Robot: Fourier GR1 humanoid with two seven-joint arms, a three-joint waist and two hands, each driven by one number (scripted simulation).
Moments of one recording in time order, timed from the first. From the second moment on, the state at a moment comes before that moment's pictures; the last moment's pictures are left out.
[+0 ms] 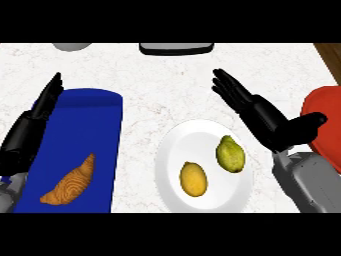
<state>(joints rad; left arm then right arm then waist) -0.19 0.63 -0.33 -1.61 0.16 0.32 -0.06 -0.40 -0.33 0.34 -1.54 -0.40 0.10 0.05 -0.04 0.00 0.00</state>
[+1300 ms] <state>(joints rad) -0.15 0.37 -0.32 -1.55 0.27 0.36 0.02 0.19 -0.10 0.73 -1.95 0.81 -0.75 0.32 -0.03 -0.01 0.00</state>
